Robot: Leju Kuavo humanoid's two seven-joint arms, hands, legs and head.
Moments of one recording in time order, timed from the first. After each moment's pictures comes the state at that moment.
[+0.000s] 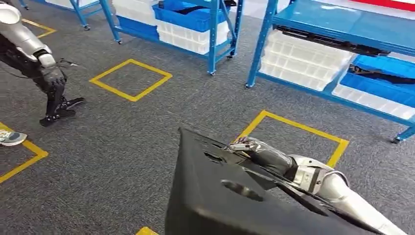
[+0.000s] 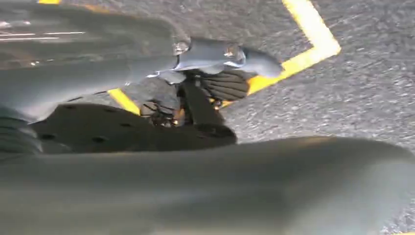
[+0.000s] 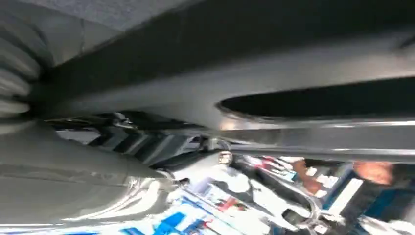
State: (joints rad) left arm -0.09 -0.14 1.36 -0.23 -0.90 -0.26 -0.37; right arm -0.32 -0.35 0.50 -1.78 -0.02 0.45 -0.50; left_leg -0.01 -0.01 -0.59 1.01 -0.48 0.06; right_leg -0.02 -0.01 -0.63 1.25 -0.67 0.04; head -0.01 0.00
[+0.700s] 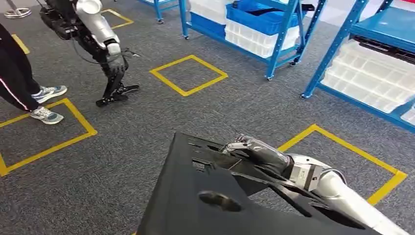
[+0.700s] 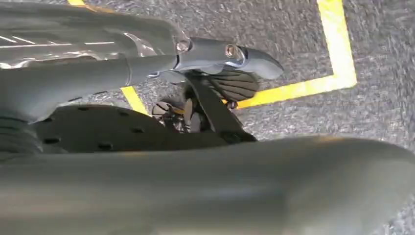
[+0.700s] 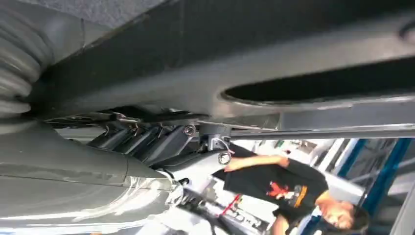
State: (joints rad) left arm -0.08 -0.14 1.36 -0.23 -0.90 -0.24 -0.34; right arm -0.35 -0.35 0.52 -1.75 -0.03 0.46 -0.50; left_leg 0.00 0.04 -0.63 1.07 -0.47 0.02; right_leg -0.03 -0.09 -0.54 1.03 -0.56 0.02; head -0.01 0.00
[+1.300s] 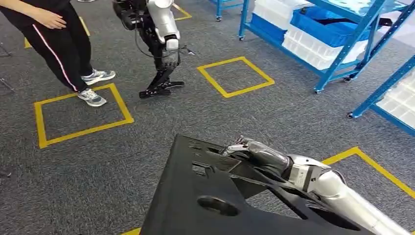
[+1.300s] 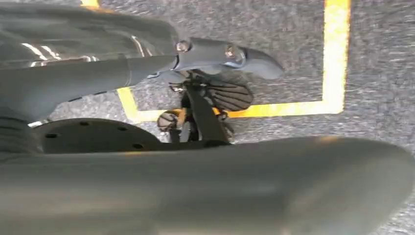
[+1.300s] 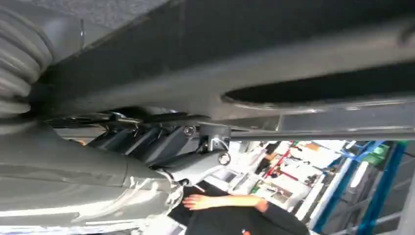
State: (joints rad) left arm -0.09 -0.13 1.35 -0.23 -0.93 -0.24 -0.33; right arm -0.35 -0.37 0.54 -1.73 -0.03 0.46 -0.53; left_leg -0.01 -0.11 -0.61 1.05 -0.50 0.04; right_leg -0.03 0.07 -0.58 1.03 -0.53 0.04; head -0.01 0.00
